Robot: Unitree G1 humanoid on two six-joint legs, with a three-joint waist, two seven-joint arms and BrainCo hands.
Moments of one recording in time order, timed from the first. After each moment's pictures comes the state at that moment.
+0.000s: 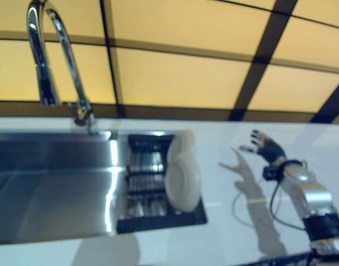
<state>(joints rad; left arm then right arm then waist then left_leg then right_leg) 0.13 0.35 -0.12 1.12 -0.15 -0.10 0.15 -0.44 -0.84 0.01 0.24 0.64 0.34 0.10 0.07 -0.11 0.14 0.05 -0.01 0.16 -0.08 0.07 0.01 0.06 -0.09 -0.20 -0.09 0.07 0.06</state>
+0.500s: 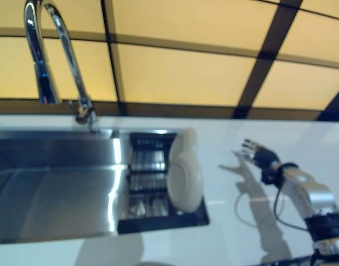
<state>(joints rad) 0.12 0.35 -0.12 1.12 -0.14 -0.12 0.14 -0.44 -0.86 0.06 0.24 0.78 0.49 0.21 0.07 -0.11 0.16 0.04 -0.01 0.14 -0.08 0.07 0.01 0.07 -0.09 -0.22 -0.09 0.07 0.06</state>
